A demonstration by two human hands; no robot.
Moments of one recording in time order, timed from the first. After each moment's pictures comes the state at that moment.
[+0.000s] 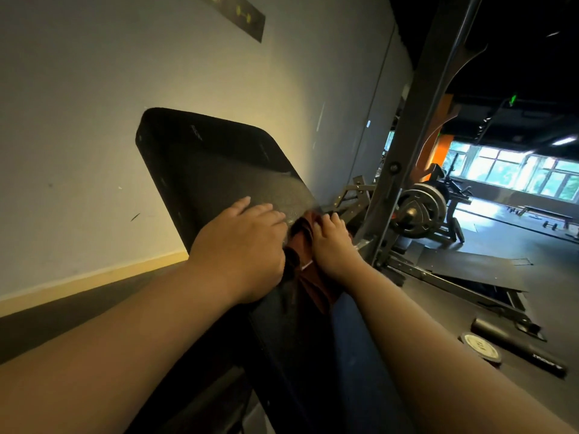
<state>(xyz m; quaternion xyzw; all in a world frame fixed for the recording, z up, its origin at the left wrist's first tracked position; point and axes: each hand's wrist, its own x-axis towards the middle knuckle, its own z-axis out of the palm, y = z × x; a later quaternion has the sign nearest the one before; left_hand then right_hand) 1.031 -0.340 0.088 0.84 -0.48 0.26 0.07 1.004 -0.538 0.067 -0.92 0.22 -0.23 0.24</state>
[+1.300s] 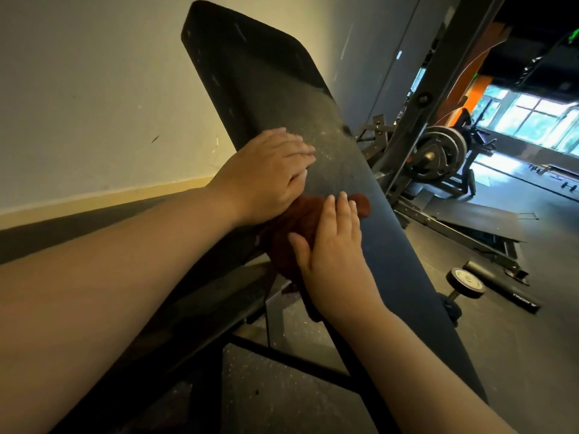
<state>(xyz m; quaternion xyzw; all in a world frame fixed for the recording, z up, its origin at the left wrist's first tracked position) 1.026 -0.293 0.040 0.77 -0.55 0.28 0.19 0.867 -0.378 -0.004 -0.95 0.20 -0.21 0.09</state>
